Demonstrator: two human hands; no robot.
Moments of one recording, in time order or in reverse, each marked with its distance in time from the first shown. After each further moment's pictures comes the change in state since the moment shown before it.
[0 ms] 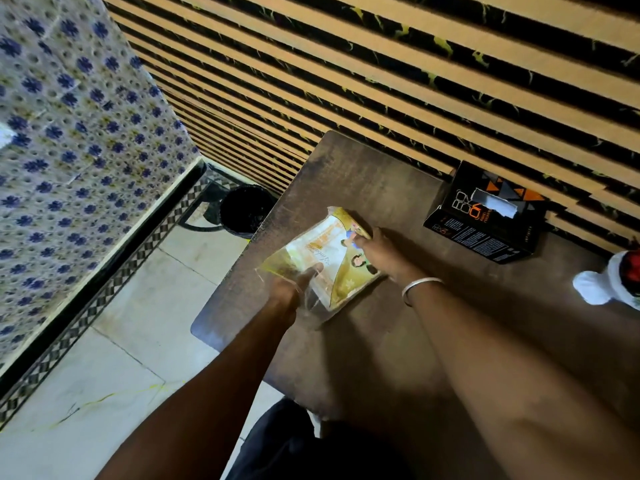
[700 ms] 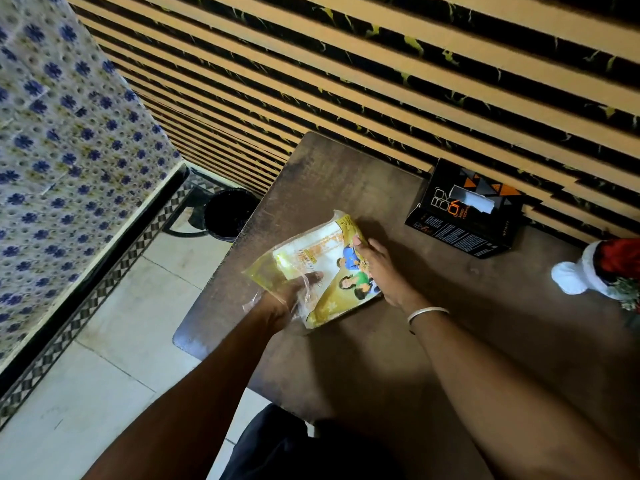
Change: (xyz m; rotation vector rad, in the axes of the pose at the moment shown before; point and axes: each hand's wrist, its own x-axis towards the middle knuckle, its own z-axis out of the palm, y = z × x) left_hand -0.004 -0.003 0.018 0.028 -0.280 -0.121; right_hand -0.031 0.042 -0.014 0.640 -0.058 0.008
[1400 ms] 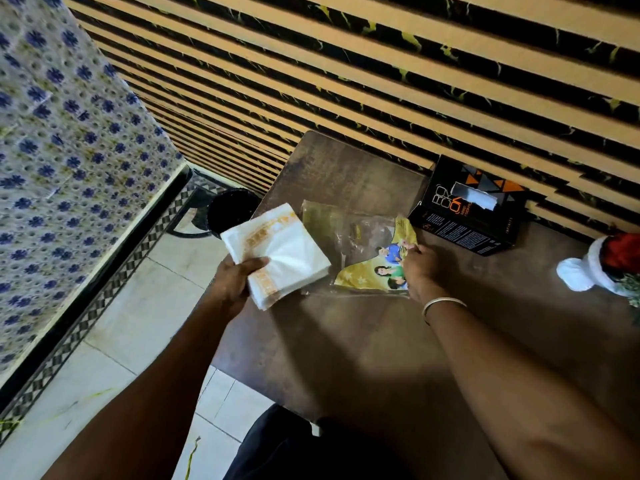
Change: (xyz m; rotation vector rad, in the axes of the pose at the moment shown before) left_hand -0.007 0.045 -0.073 -0.006 0.254 0.215; right_hand 0.053 0.025 -0.058 -0.185 0.614 -0.030
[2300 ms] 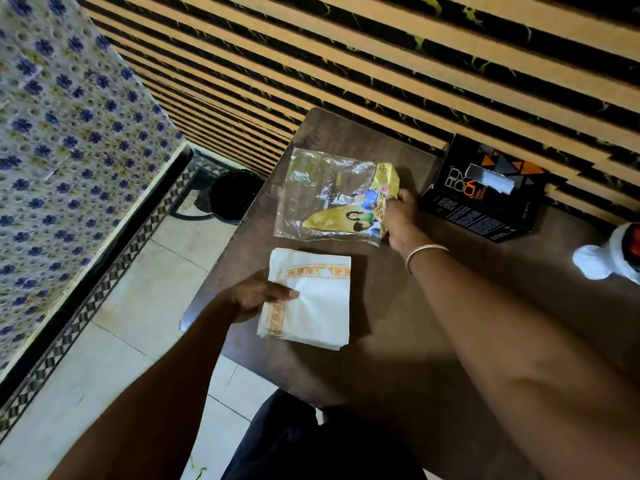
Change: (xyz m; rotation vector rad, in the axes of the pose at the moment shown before) left_hand -0.012 -0.027 -0.005 0.422 -0.459 -0.327; right_hand -0.006 -0.075 0.052 0.223 -0.153 0.007
